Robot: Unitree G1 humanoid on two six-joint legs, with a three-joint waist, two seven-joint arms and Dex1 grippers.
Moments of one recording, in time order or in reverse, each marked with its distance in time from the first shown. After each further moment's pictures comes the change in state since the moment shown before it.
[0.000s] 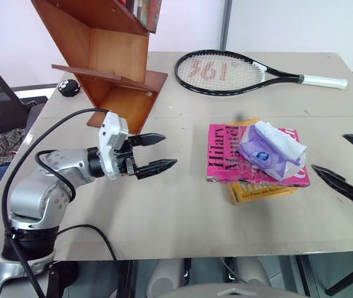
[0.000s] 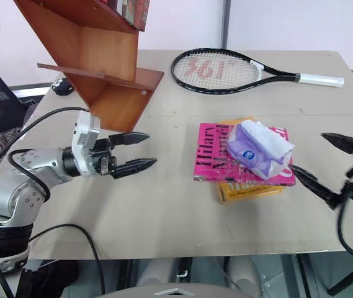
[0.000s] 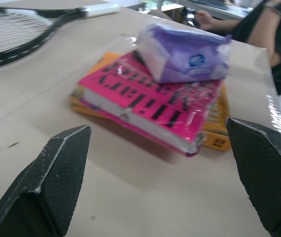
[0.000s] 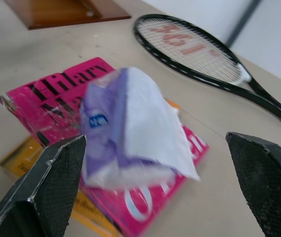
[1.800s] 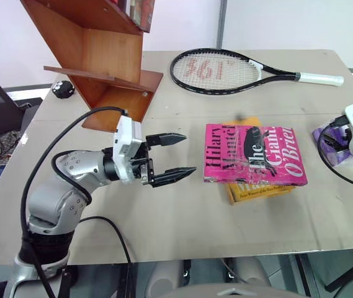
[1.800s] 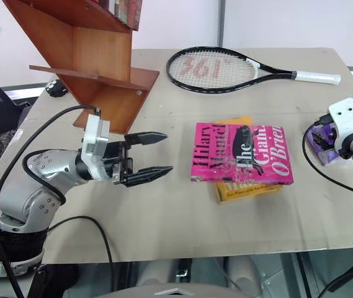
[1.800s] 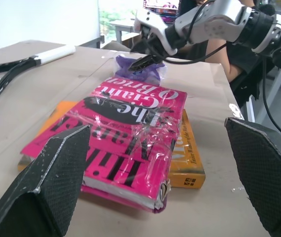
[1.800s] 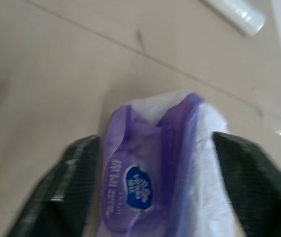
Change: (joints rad) left arm 0.020 -0.075 -0.062 -0.094 -0.012 -0.105 0.022; right arm -0.670 0.006 0.665 0.936 -0.689 -0.066 -0.238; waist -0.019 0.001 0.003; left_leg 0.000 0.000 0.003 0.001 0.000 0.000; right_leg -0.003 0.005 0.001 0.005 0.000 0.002
